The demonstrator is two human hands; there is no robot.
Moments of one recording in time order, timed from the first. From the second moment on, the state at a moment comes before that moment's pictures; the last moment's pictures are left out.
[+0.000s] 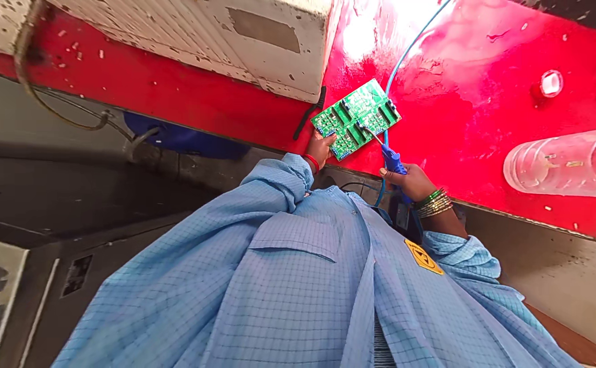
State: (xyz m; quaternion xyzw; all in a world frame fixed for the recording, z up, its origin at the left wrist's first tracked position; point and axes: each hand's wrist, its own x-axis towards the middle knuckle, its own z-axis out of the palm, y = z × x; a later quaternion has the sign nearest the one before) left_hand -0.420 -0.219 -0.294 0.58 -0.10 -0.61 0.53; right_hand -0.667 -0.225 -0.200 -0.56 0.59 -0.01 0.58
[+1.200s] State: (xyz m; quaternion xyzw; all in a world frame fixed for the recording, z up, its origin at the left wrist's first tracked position) left_hand -0.418 -0.219 -0.290 0.57 -0.09 -0.63 0.52; right_hand -0.641 -0.220 -0.194 -0.61 0.56 0.03 0.56
